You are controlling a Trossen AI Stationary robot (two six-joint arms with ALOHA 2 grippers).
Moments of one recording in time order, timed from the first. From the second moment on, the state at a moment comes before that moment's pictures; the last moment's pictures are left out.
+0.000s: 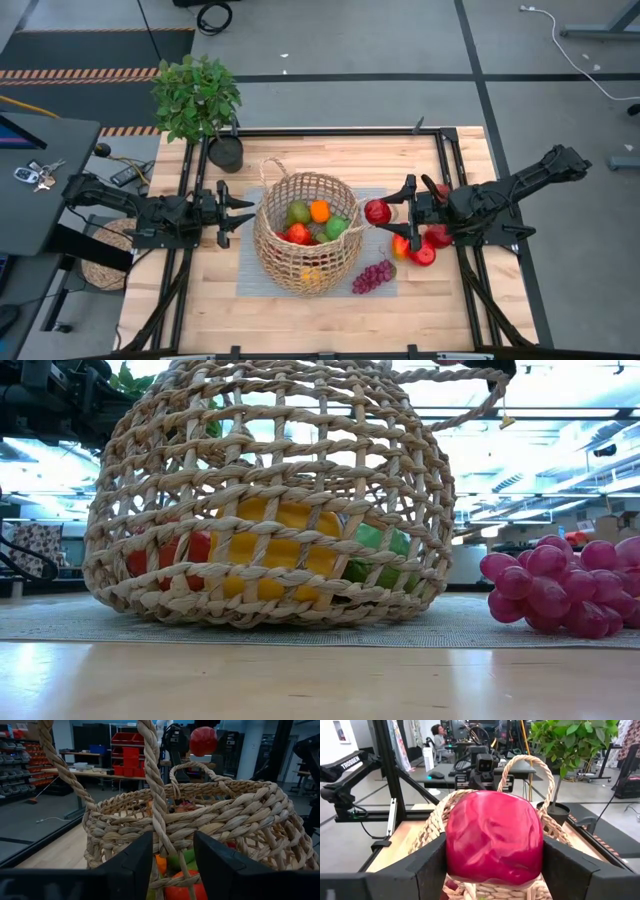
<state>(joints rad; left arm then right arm) -0.27 0.34 0.07 0.32 -0.43 -0.04 0.38 0.82 0.58 0.16 0.43 0.03</state>
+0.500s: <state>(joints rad) -0.27 0.34 0.07 0.32 -0.43 -0.04 0.39 0.85 0.58 0.13 0.43 0.12</state>
